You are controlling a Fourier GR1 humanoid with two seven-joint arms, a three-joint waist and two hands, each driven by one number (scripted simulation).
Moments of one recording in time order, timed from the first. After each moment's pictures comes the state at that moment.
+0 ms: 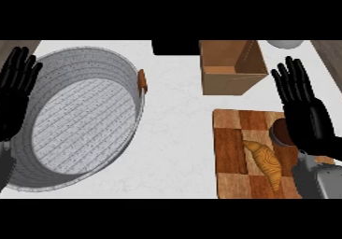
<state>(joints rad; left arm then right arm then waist) -0.24 0.54 -0.02 -1.51 0.41 0.11 -0.11 -0.20 -0.22 0.02 -1.63 -0.25 0.00 -0.18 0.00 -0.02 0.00</state>
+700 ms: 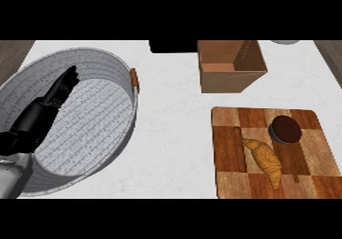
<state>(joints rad) -0.22 0.56 -0.21 -1.54 0.21 0.04 -0.12 -0.11 -0.76 -0.34 -1.43 -0.14 0.27 -0.36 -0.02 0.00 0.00</state>
